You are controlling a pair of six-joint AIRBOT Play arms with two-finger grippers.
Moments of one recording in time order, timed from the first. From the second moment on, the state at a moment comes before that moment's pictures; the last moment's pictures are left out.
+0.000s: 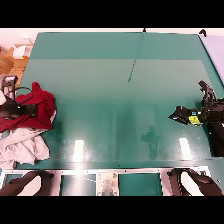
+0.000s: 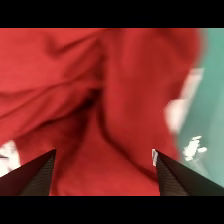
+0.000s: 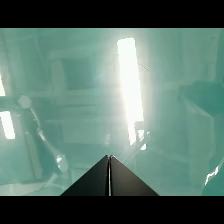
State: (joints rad) left arm 0.17 -1.03 0.84 1.70 -1.12 -1.64; right arm -0.27 -0.81 0.73 -1.08 1.29 1.49
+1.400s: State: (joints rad) left arm -0.36 -1.24 1.65 1.10 -1.18 -1.58; right arm -0.27 -0.81 0.73 -1.08 1.29 1.49
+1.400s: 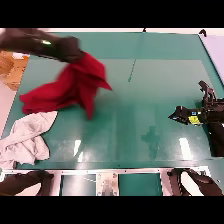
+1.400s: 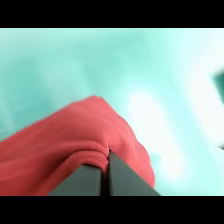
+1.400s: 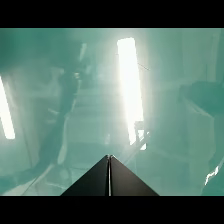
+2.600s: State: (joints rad) left arm -0.08 -1.60 1.64 0.99 -1.51 -1.53; right arm -0.27 -0.82 0.69 -1.08 1.18 1.50
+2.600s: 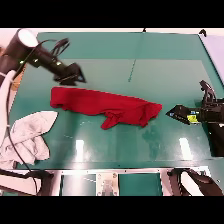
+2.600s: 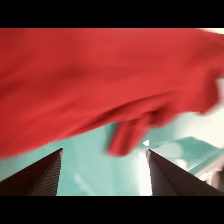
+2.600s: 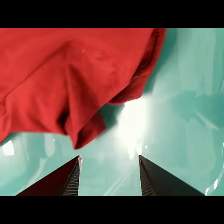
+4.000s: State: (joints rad) left arm 0.18 -1.62 1.55 1.03 -1.33 -1.49; right arm -0.27 -1.34 0.99 -0.63 1.00 1.23
